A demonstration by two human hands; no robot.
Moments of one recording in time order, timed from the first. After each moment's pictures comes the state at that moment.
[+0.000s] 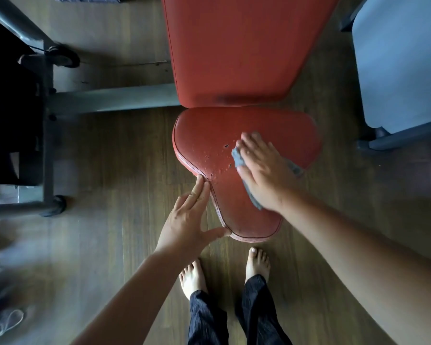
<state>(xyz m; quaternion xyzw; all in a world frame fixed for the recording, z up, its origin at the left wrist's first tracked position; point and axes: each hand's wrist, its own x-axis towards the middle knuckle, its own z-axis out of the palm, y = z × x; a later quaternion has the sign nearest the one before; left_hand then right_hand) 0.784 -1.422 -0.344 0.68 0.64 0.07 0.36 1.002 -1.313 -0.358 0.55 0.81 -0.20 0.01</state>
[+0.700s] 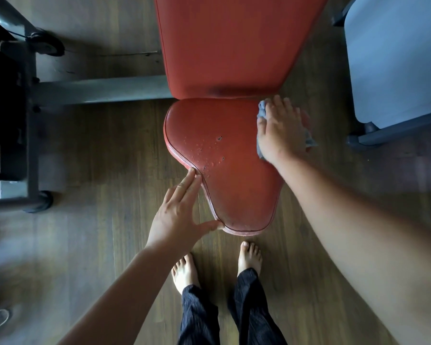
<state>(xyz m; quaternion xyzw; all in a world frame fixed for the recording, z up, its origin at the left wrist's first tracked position) 0.787 -1.423 -0.344 0.67 0.66 0.06 0.34 1.026 -1.247 -0.373 0.73 0.68 -0.10 0.01</state>
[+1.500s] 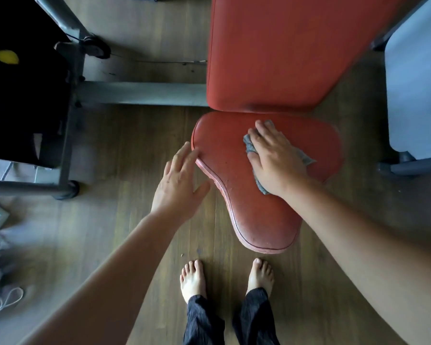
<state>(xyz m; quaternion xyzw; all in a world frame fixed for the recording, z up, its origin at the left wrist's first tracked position) 0.744 -1.363 -0.351 0.62 0.73 0.10 0.28 0.971 -1.269 -0.372 0.54 0.82 -0.16 0.00</state>
